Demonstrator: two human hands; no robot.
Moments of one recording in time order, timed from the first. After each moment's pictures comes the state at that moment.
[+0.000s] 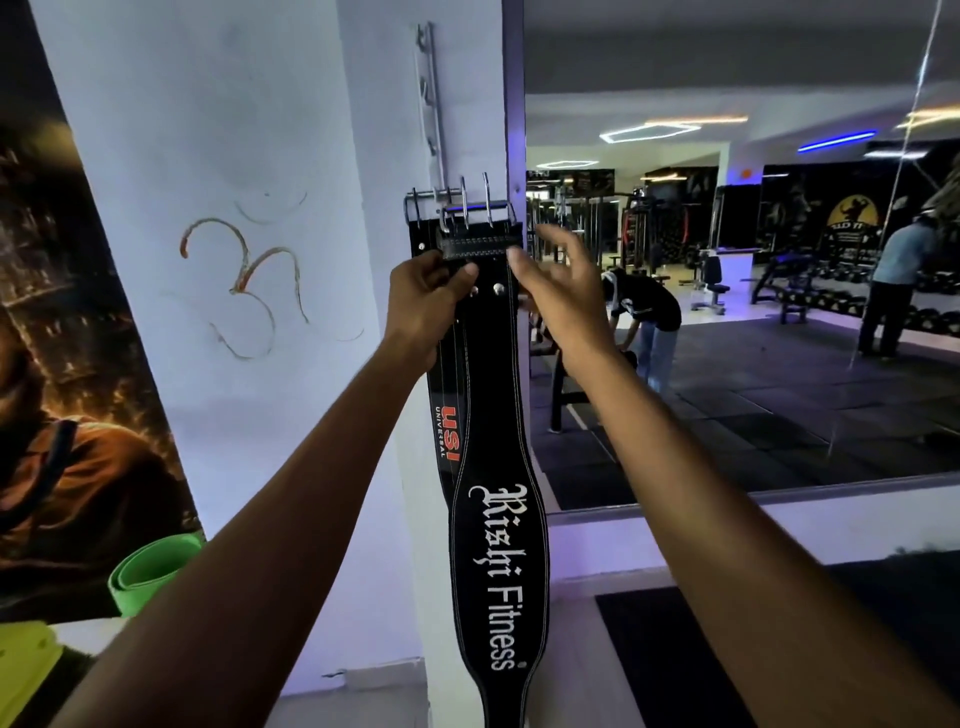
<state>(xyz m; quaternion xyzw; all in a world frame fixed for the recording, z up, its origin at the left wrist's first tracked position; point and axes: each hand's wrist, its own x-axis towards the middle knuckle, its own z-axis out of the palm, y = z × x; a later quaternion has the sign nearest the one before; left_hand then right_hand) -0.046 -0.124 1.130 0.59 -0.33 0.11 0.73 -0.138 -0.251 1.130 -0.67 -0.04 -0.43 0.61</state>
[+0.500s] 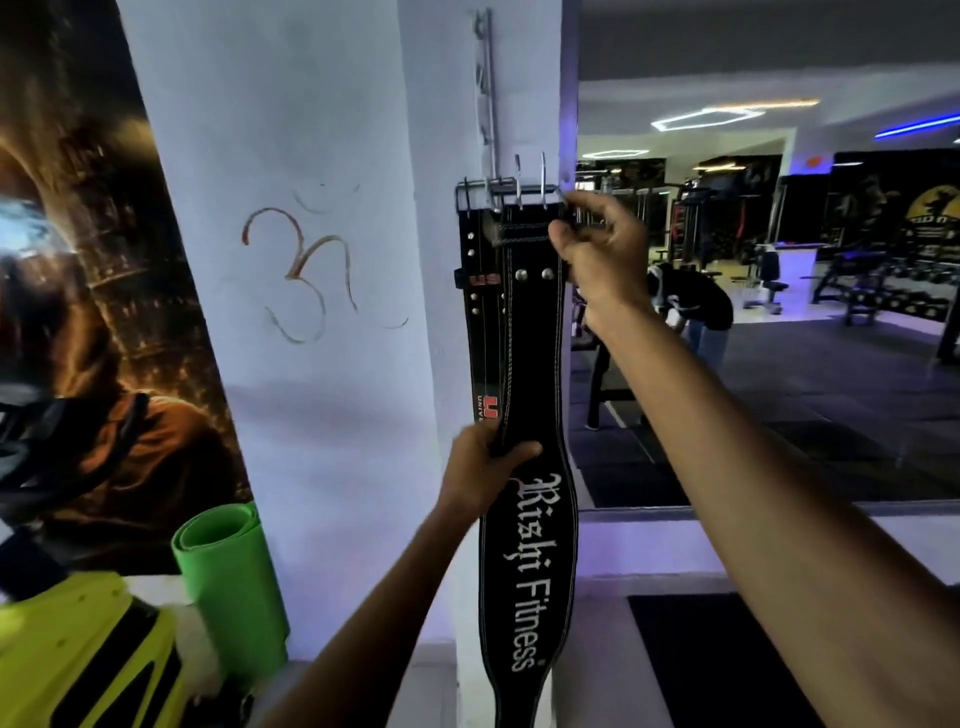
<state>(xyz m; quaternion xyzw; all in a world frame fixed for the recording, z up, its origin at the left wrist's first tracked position) -0.070 -0.096 0.961 0.72 -0.30 0.03 0.62 -0.118 -0.234 1.154 -0.61 -0.04 -0.46 0.65</state>
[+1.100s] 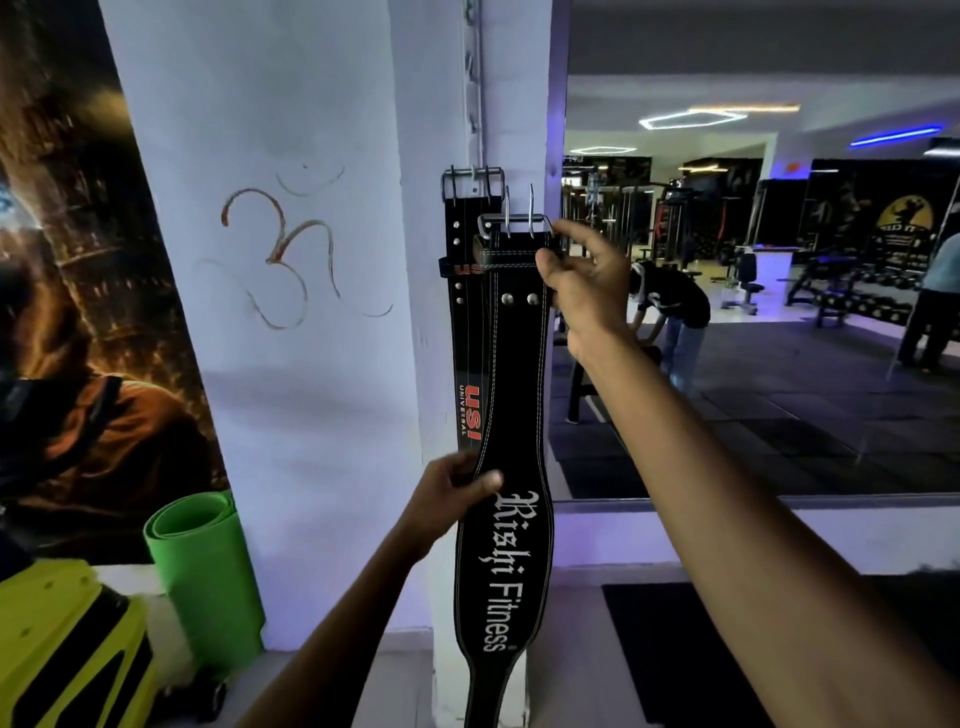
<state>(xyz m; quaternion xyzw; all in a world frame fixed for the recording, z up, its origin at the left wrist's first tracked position) -0.085 -0.069 0.926 0.70 -0.30 -0.08 0.64 -0.126 -0.231 1.125 -0.61 -0.01 -0.44 0.66</state>
